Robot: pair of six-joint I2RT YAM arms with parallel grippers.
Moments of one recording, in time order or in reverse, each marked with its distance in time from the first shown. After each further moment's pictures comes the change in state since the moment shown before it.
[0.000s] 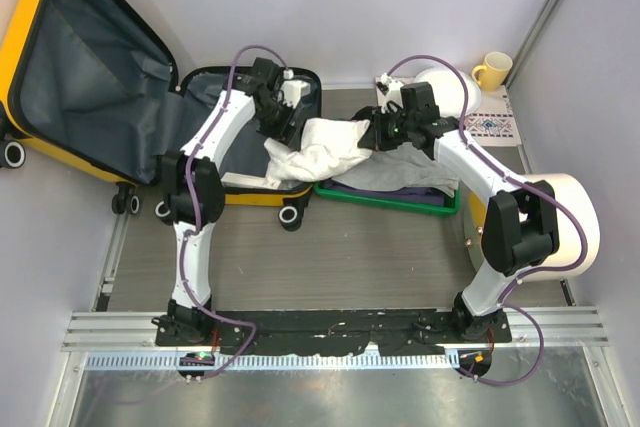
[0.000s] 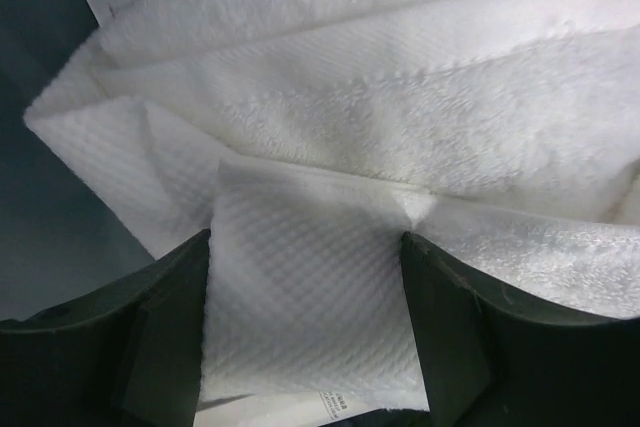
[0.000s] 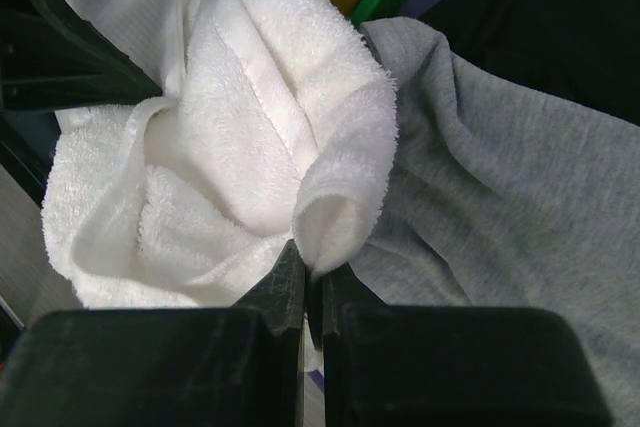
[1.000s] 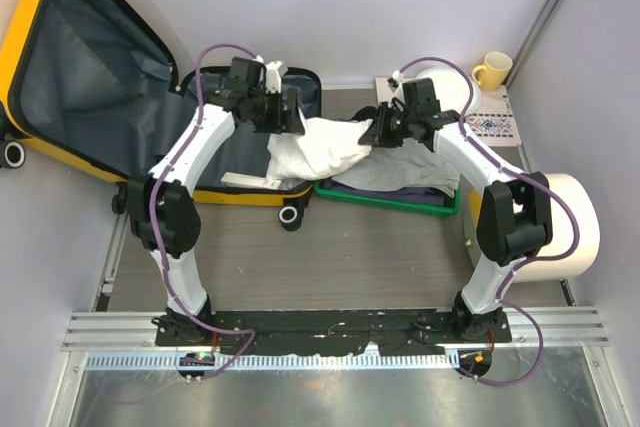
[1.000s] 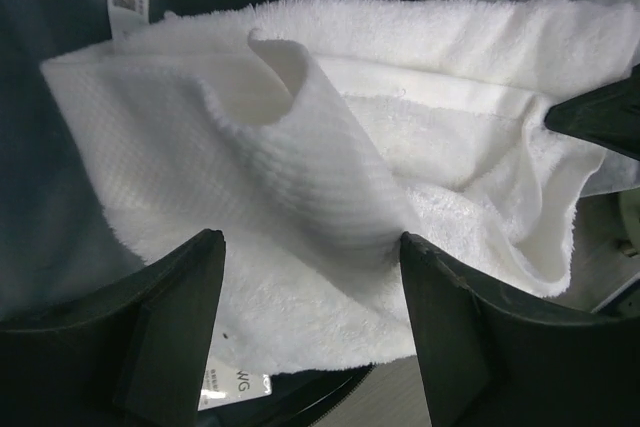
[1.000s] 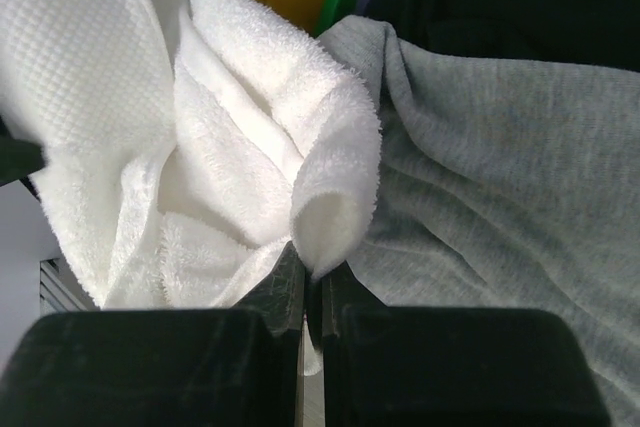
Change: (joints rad) left arm 0.031 -0.357 -0.391 0.353 -0.005 -0.412; right arm -0.034 0.080 0.083 -0.072 -0.001 0.276
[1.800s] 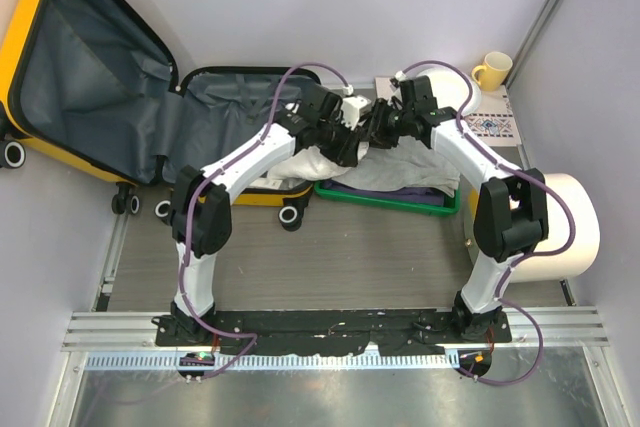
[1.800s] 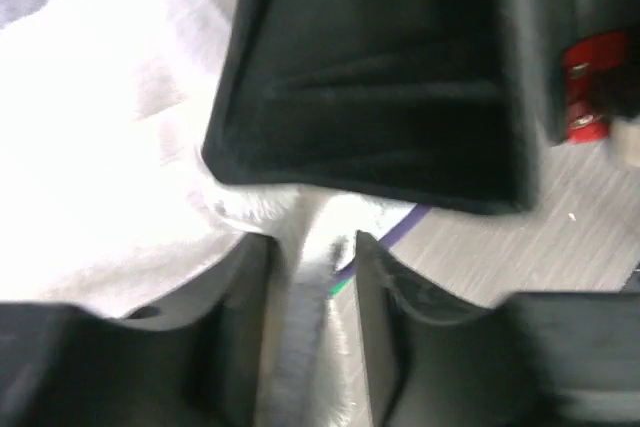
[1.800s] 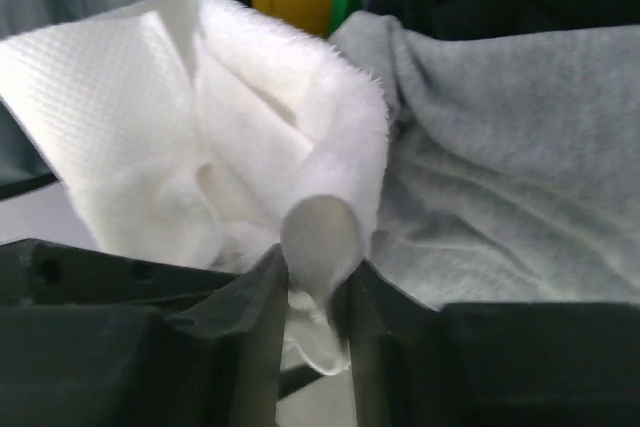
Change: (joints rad) left arm -0.349 0.158 0.011 0.132 0.004 0.219; right arm 0.000 0.013 0.028 -0.001 -0.038 0.175
